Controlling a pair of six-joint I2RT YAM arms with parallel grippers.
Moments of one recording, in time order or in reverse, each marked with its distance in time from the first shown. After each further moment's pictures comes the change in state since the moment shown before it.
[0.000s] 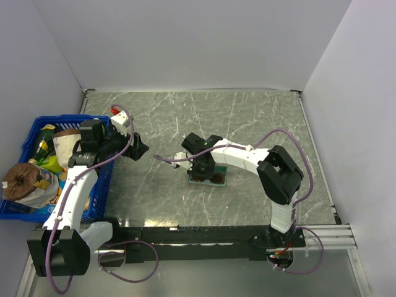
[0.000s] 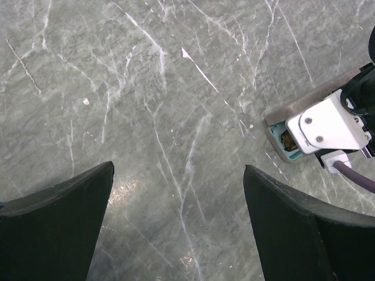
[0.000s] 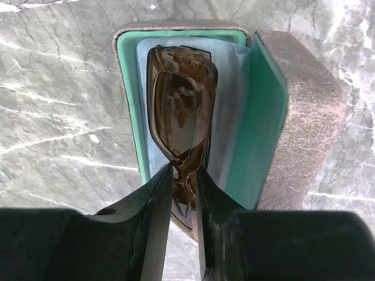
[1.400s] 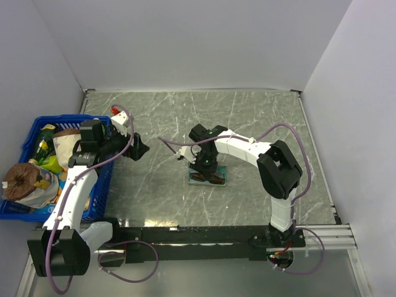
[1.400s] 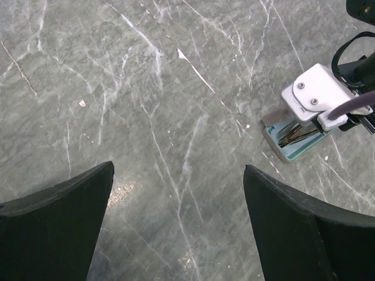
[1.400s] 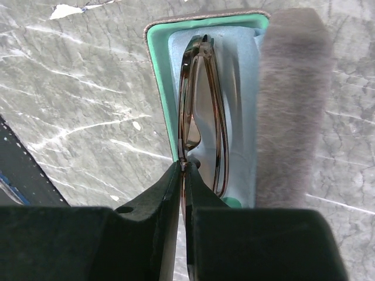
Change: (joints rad) left arm 0.000 0.000 0.000 0.000 0.016 0.000; right arm -0.108 0.042 0.078 -0.130 -0.259 0.040
